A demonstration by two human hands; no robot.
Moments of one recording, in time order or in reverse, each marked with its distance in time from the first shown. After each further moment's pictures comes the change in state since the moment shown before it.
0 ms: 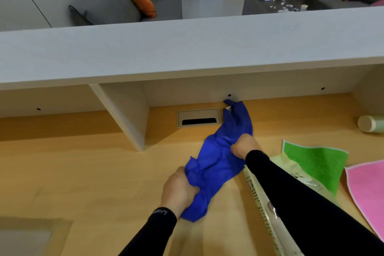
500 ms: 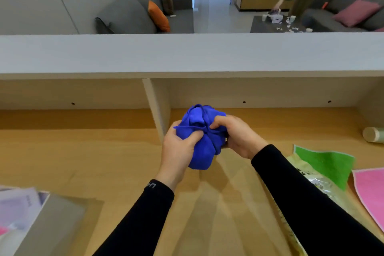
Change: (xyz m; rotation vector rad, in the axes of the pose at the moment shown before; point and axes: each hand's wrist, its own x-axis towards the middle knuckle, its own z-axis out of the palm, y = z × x) left_hand -0.057 0.015 -0.103 -1.005 0.246 0.318; right_hand -0.129 -0.087 -0.004 0.701 -0.423 -0.371
